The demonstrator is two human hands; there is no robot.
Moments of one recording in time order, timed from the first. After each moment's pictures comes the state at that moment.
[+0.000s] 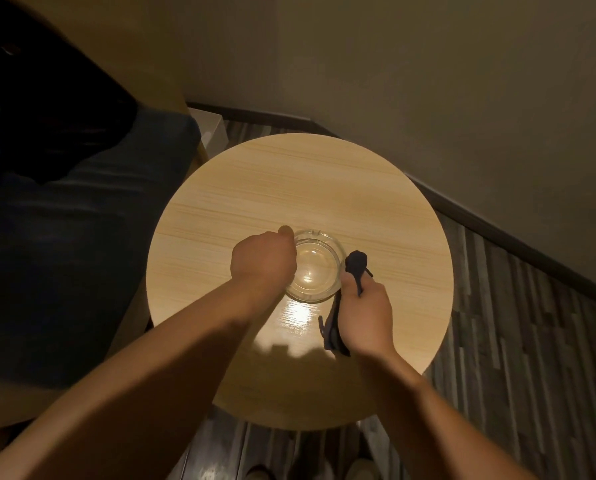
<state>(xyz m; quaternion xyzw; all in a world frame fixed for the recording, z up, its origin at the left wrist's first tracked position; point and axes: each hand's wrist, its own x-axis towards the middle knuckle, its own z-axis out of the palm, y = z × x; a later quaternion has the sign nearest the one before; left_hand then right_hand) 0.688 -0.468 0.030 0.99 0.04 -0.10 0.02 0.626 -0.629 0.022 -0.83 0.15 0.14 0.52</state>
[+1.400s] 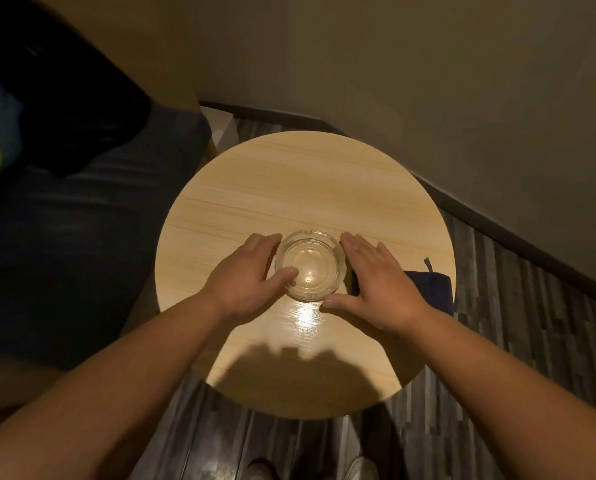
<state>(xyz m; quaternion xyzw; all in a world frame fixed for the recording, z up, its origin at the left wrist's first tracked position) 0.638 -0.426 0.026 0.95 -0.03 -0.11 0.28 0.672 -0.670 0.034 -0.93 -0.28 0.16 0.18</state>
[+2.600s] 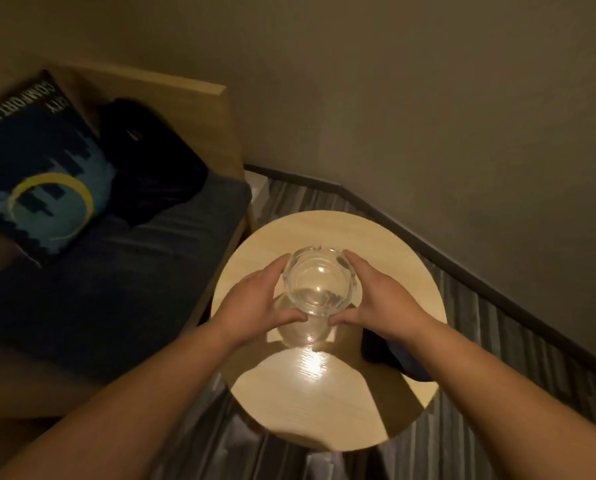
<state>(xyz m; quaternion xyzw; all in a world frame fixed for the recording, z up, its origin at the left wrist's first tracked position) 0.630 -0.396 0.150 0.94 -0.01 -0.06 0.35 0.696 -0.622 0.172 -0.90 -0.26 0.18 0.29</state>
